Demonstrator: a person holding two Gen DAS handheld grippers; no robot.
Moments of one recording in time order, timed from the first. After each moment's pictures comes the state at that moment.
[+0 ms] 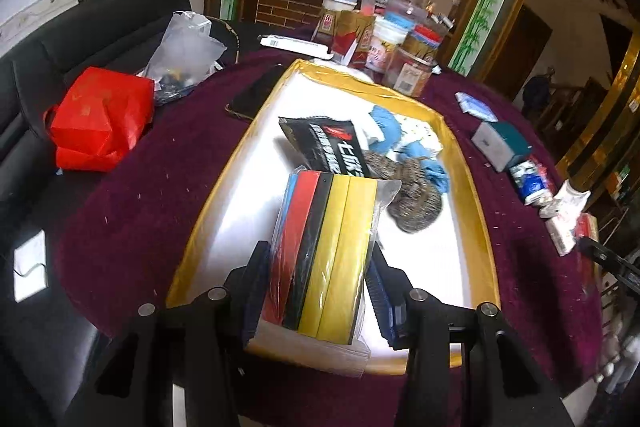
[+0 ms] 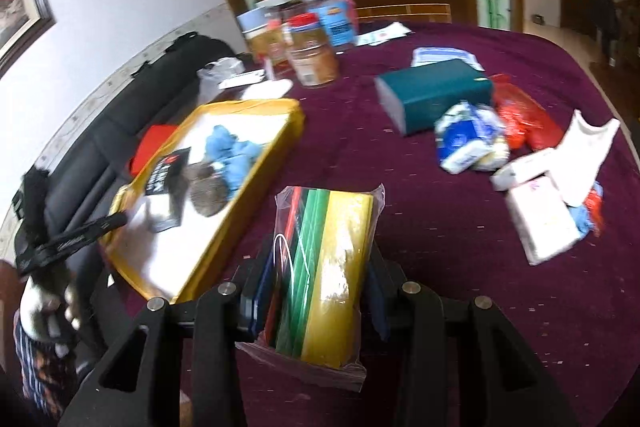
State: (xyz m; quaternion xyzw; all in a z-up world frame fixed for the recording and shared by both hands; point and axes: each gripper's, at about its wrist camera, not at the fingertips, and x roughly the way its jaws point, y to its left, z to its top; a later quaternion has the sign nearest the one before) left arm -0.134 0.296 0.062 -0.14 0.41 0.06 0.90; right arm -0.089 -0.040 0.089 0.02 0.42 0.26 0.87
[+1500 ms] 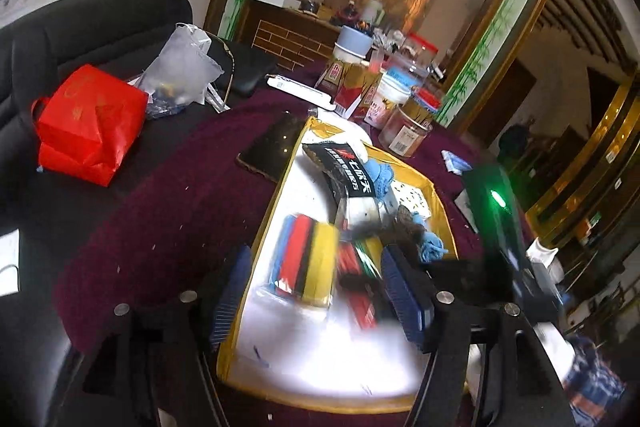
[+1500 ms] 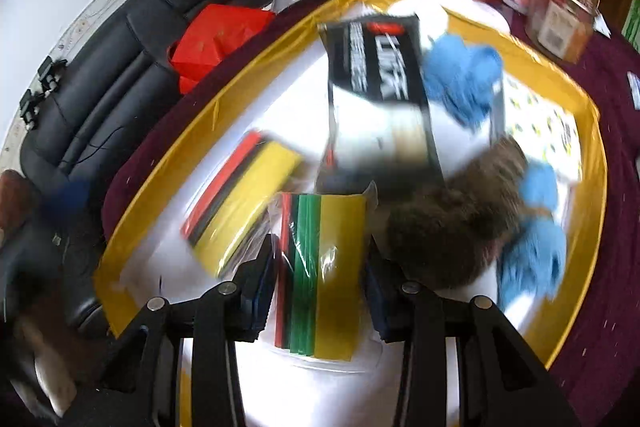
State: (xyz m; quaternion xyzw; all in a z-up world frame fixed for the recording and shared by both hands) left arm -0.143 0.353 0.084 -0.23 0.34 0.03 0.91; right arm -0.026 0.248 0.021 -0.12 0.54 0.36 0.75
